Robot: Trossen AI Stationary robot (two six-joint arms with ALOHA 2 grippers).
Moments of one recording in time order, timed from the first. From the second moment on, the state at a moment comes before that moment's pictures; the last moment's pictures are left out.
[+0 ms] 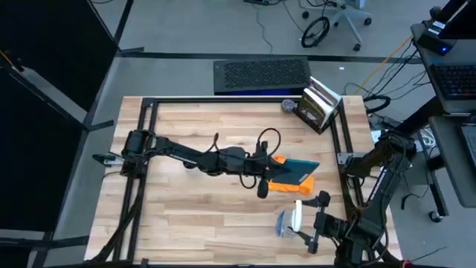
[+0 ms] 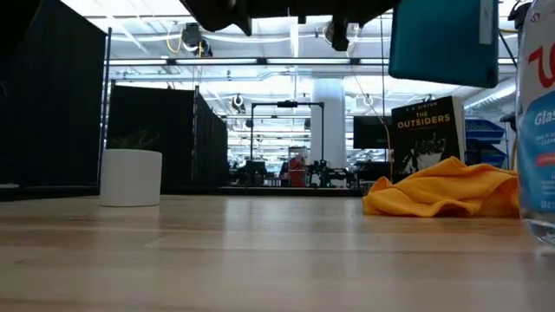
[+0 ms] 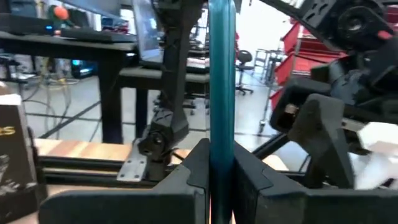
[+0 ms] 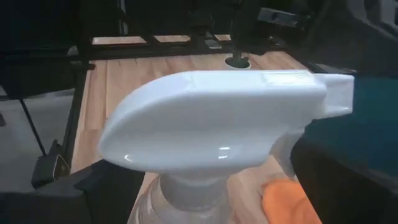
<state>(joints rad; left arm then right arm) -0.11 1.98 1.35 0.70 0.01 -0.09 1.07 1.57 1.22 -0.84 1.17 1.10</state>
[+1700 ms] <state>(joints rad) -0.17 1.78 1.35 0.11 -0.27 -0.07 1.03 1.53 1.22 -0.97 0.64 1.14</state>
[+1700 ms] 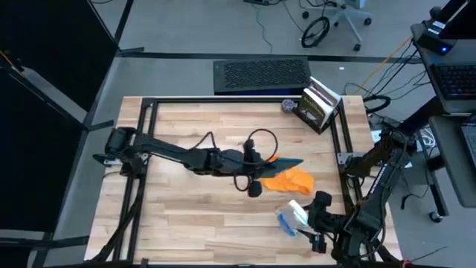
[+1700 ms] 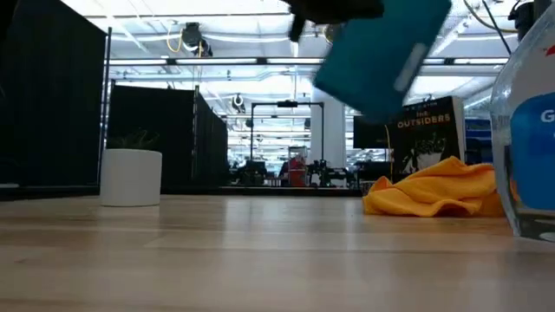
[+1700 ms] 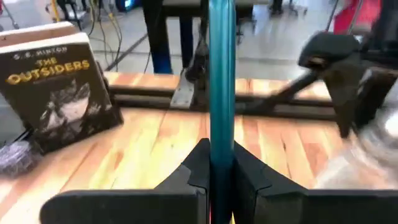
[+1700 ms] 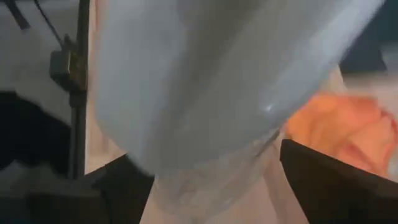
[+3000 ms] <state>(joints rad) -0.44 1.89 1.23 0.17 -0.30 -0.38 1.04 1.59 1.06 -0.74 0.55 1.31</state>
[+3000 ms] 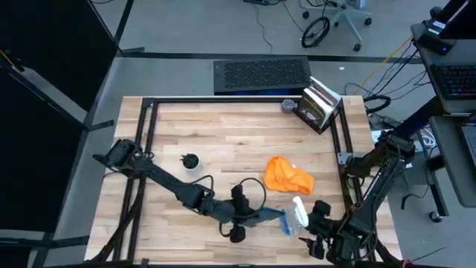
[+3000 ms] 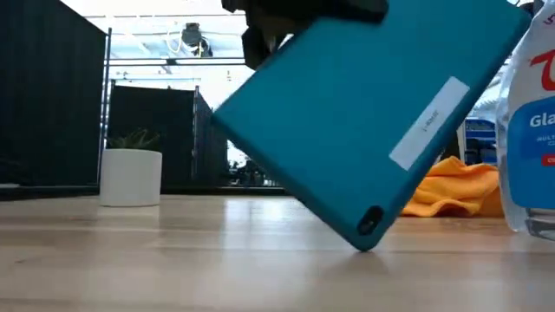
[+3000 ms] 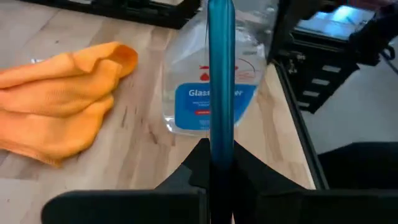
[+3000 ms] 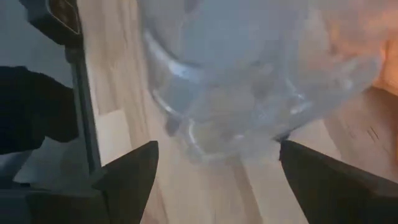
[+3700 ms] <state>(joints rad) -0.47 1.80 1.23 0.11 -0.29 -0.36 1.04 1.54 1.14 -0.87 0.47 1.18</state>
